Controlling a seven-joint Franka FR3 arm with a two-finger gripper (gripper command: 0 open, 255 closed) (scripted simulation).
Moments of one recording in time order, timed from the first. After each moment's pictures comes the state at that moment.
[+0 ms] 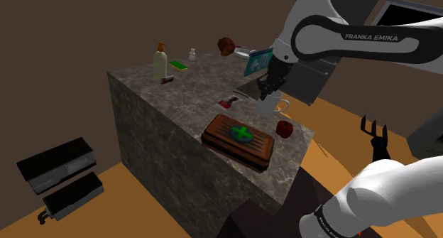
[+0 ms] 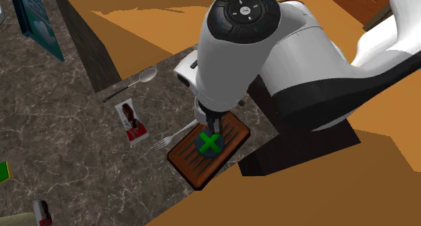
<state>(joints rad) -0.07 -0.47 0.15 -2.29 0.01 1.92 0.23</state>
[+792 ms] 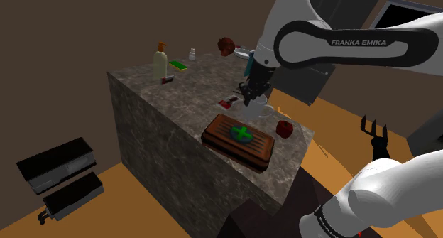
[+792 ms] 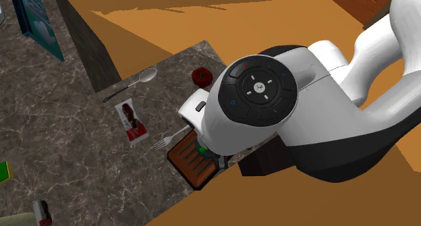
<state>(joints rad) -0.03 -0.39 0.26 -2.26 0.04 1.96 0.38</state>
